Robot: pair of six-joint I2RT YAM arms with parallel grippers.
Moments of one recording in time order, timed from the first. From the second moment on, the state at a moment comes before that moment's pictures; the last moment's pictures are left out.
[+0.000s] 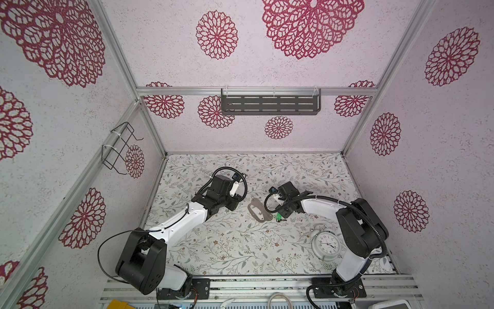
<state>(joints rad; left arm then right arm) -0.50 1.44 0.94 -0.26 0.06 0.11 0.56 1.74 1.02 -0.40 0.17 -0.29</state>
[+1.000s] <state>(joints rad) -0.50 1.44 0.93 -0.25 0.06 0.12 0.58 1.58 0.84 -0.23 -0.40 -0.81</state>
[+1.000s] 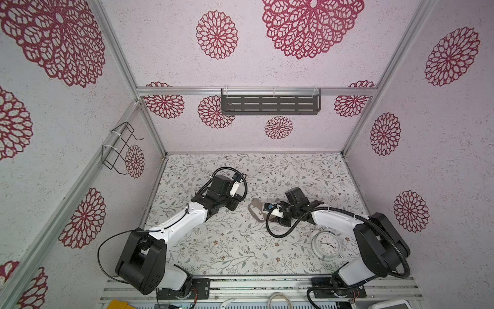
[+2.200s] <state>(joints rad) -0.50 1.45 0.93 -0.26 0.05 0.13 0.59 1.71 0.96 -0.35 -0.35 -0.83</state>
